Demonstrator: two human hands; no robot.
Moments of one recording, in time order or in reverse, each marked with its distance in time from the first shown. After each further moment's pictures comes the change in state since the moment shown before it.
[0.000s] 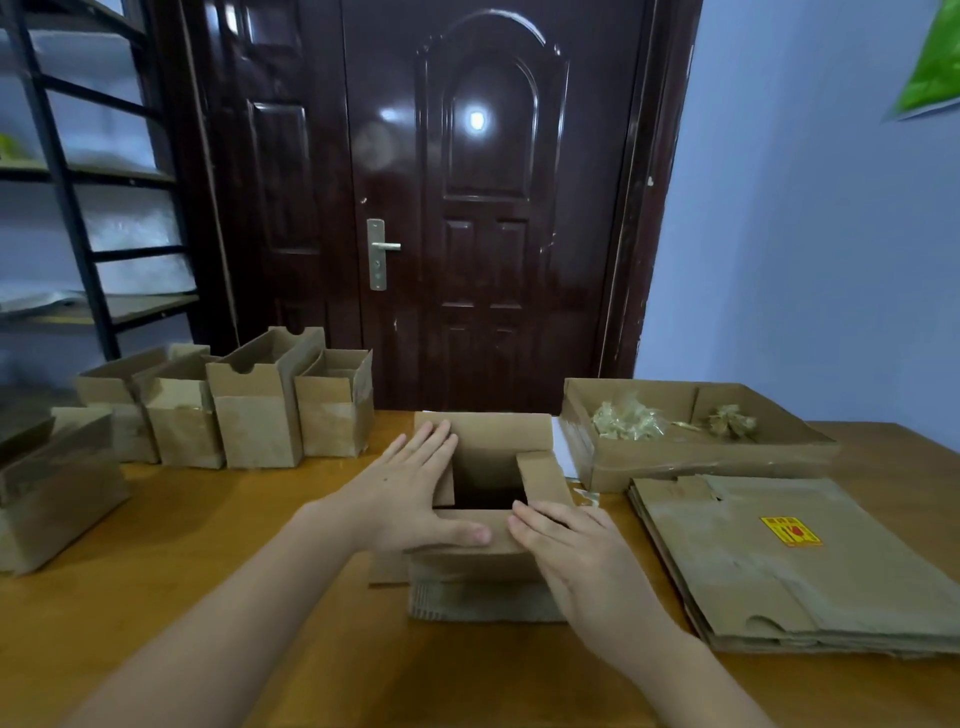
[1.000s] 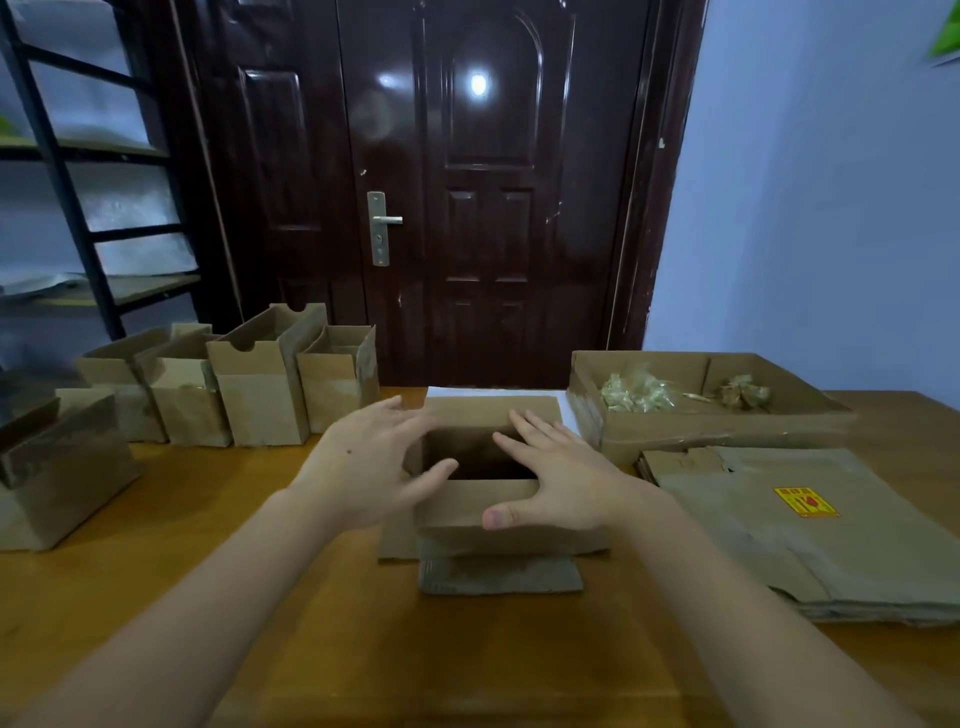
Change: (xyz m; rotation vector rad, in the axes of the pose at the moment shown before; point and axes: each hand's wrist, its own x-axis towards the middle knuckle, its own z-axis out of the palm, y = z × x) left_hand -0.034 -0.003 -0.023 0.121 0.408 0.078; right_hand 0.080 0.043 0.013 0.098 -0.734 0.251
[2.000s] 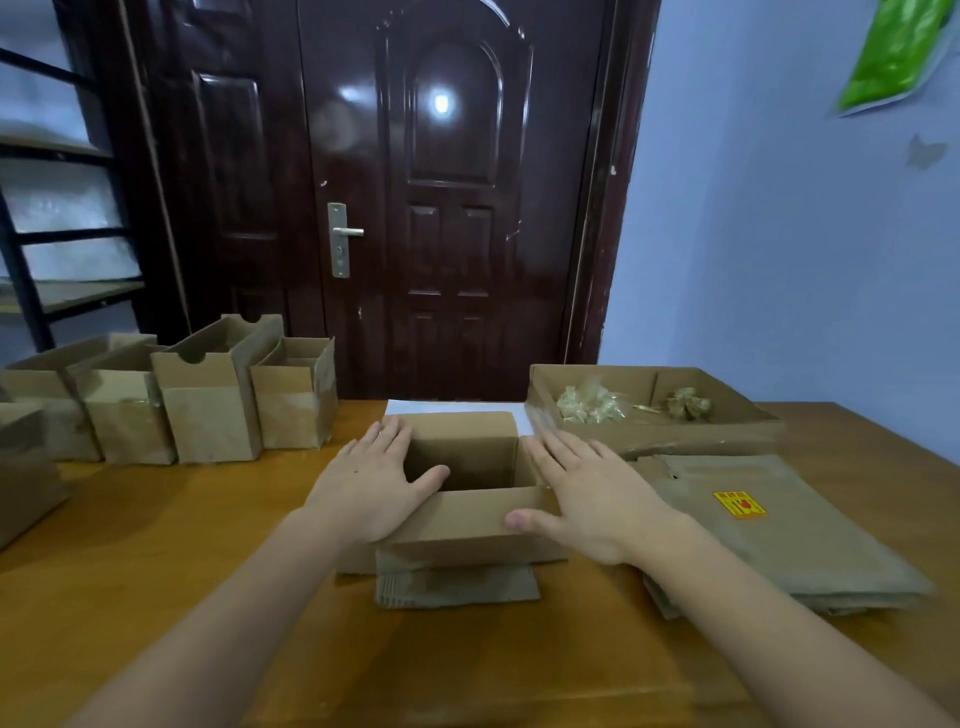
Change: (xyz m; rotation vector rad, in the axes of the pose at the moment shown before) left_hand 0.029 0.025 0.039 -0.062 -0.349 -0.309; right_hand -0.061 0.029 -0.006 -0.306 0.192 0.128
